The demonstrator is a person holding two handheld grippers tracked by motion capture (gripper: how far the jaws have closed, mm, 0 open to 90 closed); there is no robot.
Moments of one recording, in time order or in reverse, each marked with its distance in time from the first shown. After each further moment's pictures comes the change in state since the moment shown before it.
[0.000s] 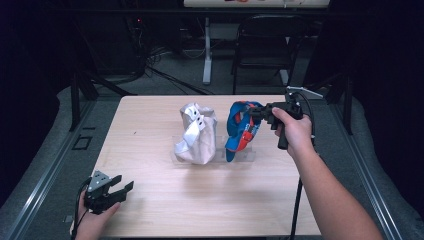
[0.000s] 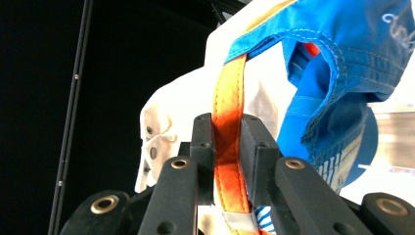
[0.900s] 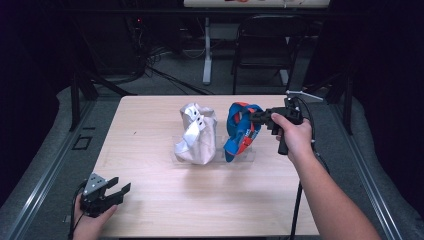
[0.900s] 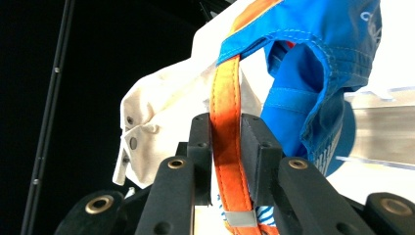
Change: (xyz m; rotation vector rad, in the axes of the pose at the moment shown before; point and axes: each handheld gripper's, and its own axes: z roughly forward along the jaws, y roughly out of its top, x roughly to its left) left arm 0.001 -0.005 -0.009 -0.012 0.010 -0.008; right arm -0.003 -0.011 -0.001 -0.002 -0.060 -0.039
